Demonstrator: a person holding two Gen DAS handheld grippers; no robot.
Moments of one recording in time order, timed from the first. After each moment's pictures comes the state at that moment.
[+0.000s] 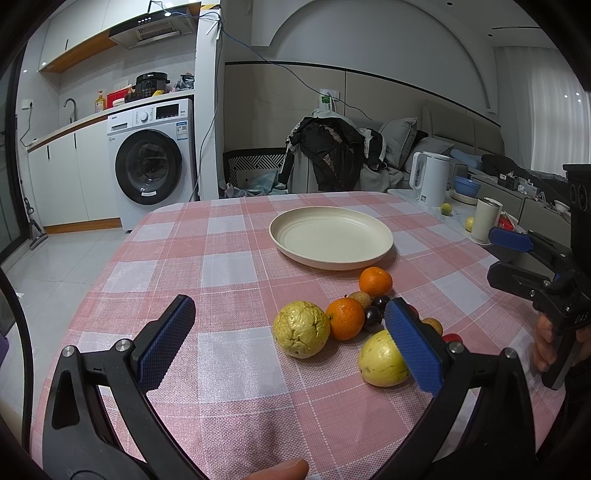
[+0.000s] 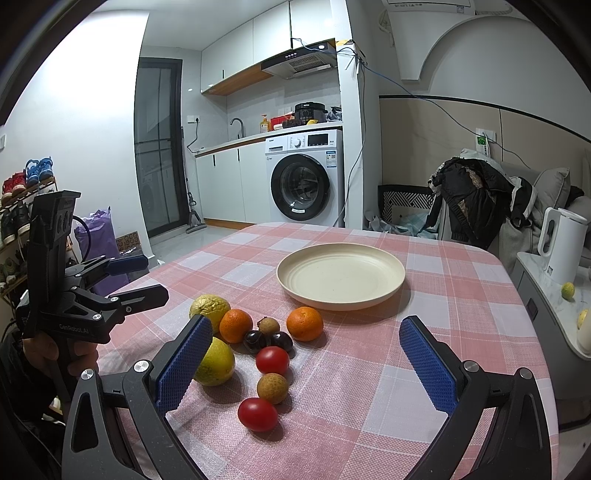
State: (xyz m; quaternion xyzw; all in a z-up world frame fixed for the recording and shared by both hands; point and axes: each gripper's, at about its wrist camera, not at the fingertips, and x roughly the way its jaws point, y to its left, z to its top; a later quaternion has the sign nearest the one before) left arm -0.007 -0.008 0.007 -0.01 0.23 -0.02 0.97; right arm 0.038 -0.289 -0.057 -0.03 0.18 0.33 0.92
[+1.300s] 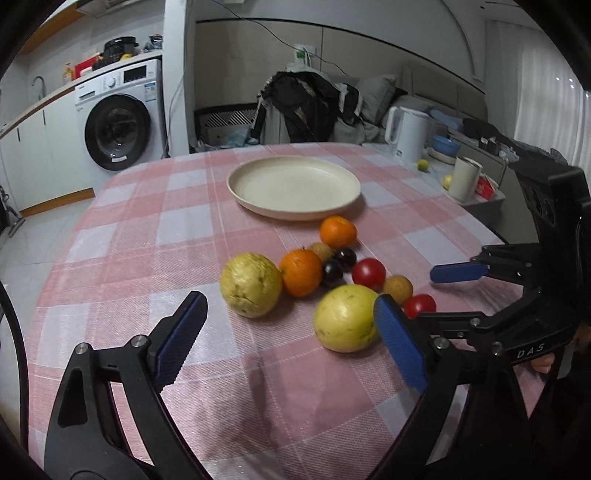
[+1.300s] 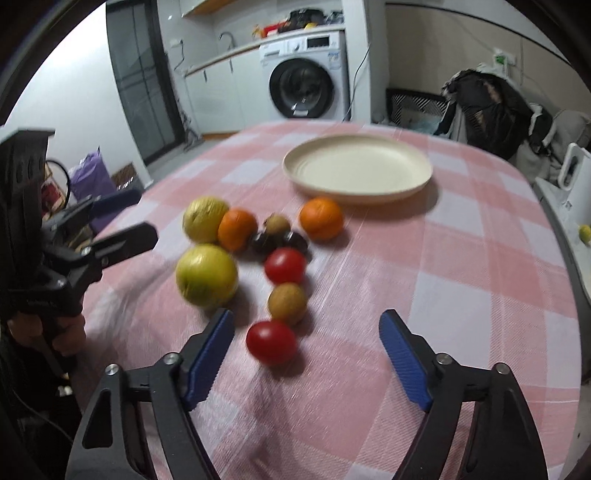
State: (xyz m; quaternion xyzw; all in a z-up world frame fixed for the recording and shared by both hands) left arm 0.012 -0.037 -0.015 0.00 0.32 -0.07 0.94; right arm 0.057 -0.258 -0.097 -0.08 0.39 0.33 0.86
